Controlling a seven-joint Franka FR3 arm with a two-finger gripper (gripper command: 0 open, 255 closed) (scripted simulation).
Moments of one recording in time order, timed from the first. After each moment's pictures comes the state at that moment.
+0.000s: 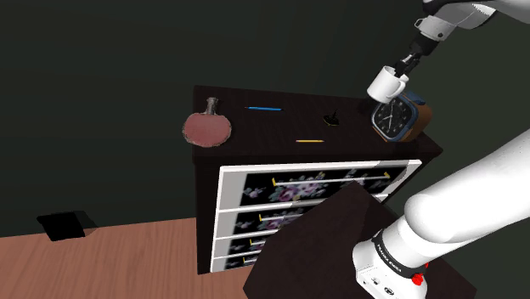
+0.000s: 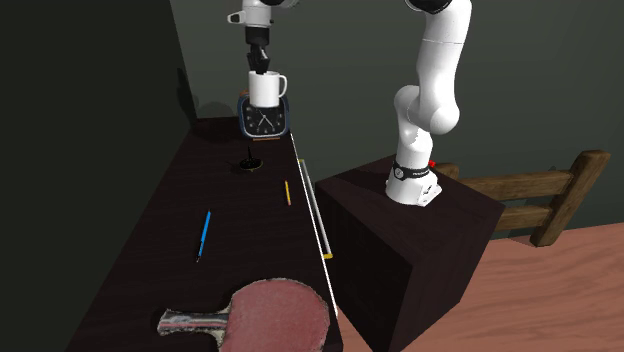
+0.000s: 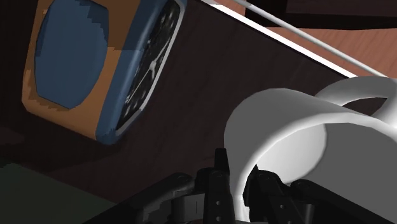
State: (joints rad) arm -0.34 -0.08 -0.47 -1.85 0.05 1.83 -0.84
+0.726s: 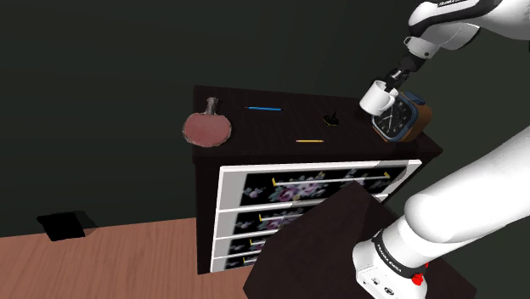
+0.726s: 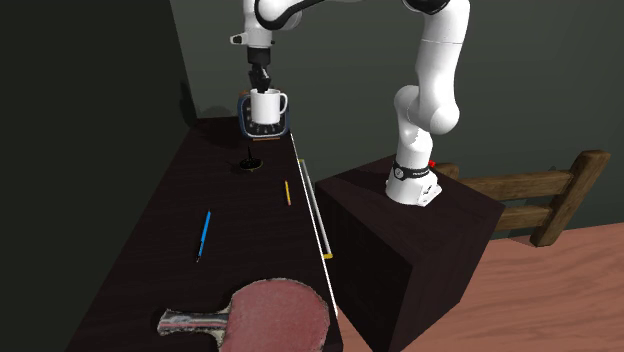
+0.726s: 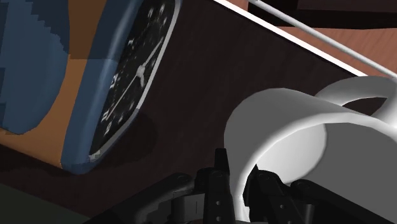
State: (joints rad) arm -0.34 -0.06 -0.48 -1.98 0.07 1.97 -0.86
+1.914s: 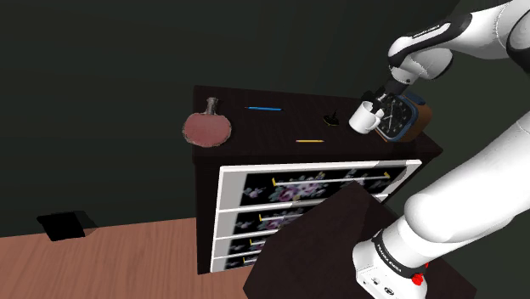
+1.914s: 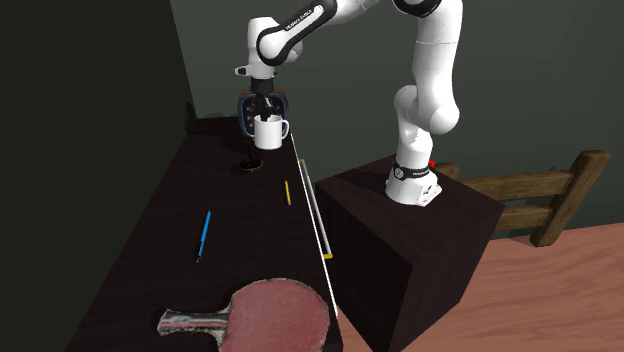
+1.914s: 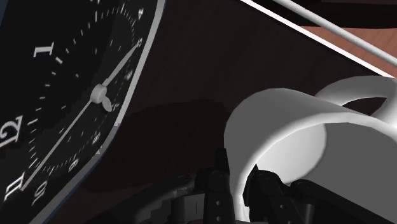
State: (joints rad) arm -0.34 0.03 -0.48 -2.14 0.13 2.21 -0.91
